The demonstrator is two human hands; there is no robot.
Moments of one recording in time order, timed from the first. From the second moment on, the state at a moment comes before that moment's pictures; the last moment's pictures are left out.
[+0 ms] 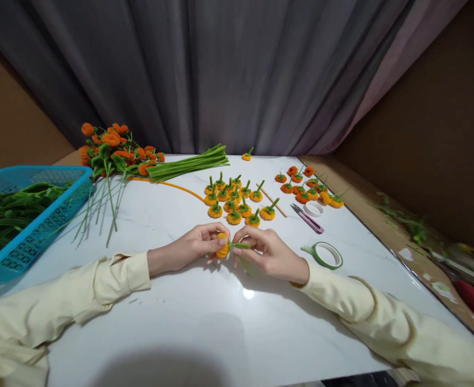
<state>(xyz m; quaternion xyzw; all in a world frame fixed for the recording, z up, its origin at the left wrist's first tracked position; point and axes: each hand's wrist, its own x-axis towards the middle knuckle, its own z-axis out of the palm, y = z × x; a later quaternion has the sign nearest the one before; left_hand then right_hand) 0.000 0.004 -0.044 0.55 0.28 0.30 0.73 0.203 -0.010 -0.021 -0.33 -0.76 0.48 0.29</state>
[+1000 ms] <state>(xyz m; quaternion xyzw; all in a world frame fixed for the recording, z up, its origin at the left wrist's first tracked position) -0.003 -0.007 -0.007 0.92 0.26 0.21 0.22 0.203 -0.011 -0.019 -0.35 -0.69 0.58 0.26</state>
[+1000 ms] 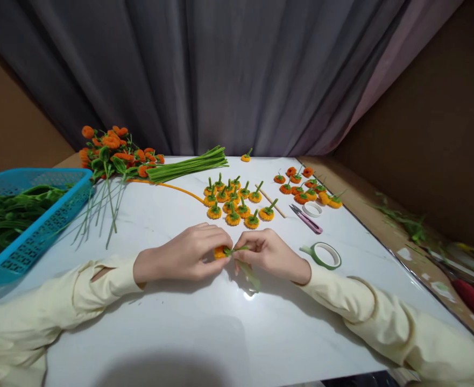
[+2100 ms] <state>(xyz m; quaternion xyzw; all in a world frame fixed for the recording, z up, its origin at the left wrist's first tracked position) 0.003 -0.003 -0.003 0.69 0.39 0.16 0.59 0.208 -0.004 -0.008 -0.30 -0.62 0.70 0.21</state>
